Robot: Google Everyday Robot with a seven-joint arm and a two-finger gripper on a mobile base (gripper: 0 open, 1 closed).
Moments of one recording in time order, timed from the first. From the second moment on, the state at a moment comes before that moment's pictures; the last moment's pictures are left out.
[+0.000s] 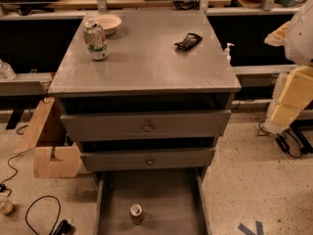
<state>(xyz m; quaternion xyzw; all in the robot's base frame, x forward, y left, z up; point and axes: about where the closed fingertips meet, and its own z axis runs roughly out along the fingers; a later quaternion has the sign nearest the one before) 0.438 -0.214 0.985 -0.60 0.78 -0.04 0.17</state>
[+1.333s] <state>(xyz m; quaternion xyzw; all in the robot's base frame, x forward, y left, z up) 0.441 -0.199 0.819 -0.58 0.75 0.13 0.30</state>
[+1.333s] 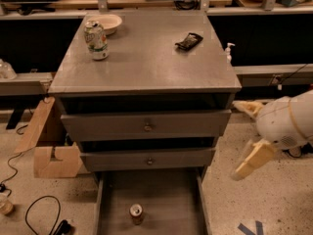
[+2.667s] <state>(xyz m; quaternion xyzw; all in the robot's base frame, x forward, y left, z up) 0.435 -0.120 0.708 -0.57 0.66 0.31 0.39</state>
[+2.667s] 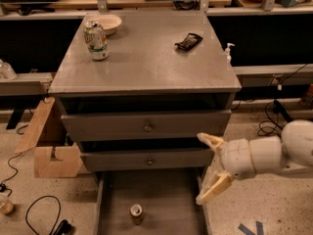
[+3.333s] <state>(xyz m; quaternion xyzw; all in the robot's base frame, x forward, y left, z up) 0.461 -0.066 0.548 -0.55 0.62 0.35 0.44</state>
